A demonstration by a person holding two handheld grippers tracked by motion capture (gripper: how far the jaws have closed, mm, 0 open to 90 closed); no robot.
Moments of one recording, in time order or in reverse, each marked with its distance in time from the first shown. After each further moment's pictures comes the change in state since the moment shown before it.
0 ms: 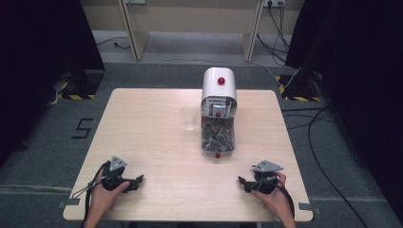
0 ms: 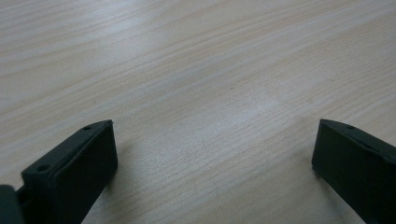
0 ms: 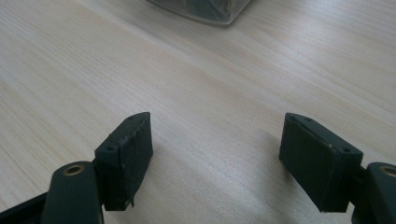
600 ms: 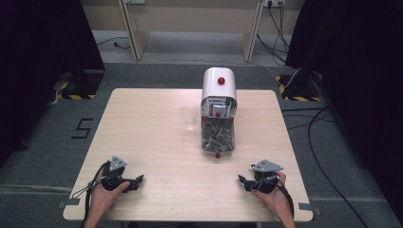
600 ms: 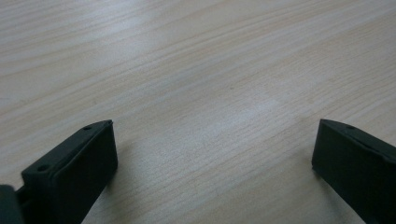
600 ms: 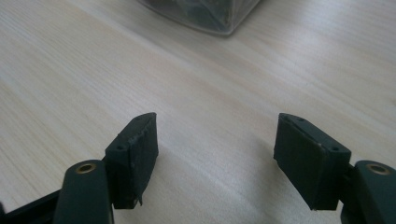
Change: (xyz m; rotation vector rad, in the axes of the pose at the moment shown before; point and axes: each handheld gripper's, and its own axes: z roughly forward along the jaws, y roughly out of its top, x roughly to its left) left arm 0.000 0.000 0.000 0.000 0.000 0.000; right arm 0.001 0.004 -0.002 -0.028 -0.006 -0.029
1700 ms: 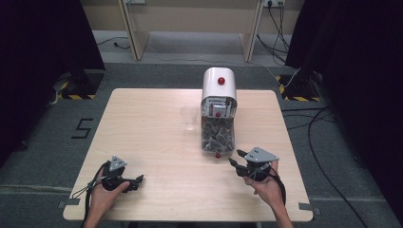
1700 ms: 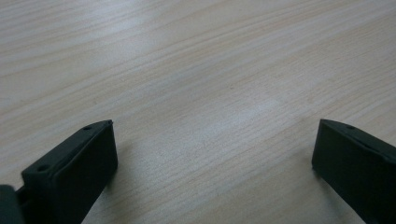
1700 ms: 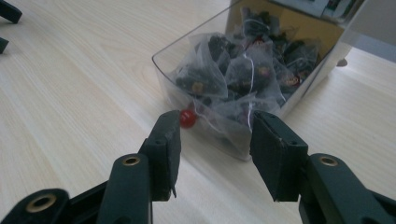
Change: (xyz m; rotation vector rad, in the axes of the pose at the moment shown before) left arm 0.000 0.000 0.000 0.000 0.000 0.000; right arm 0.016 0.061 -0.009 -0.202 0.052 -0.119
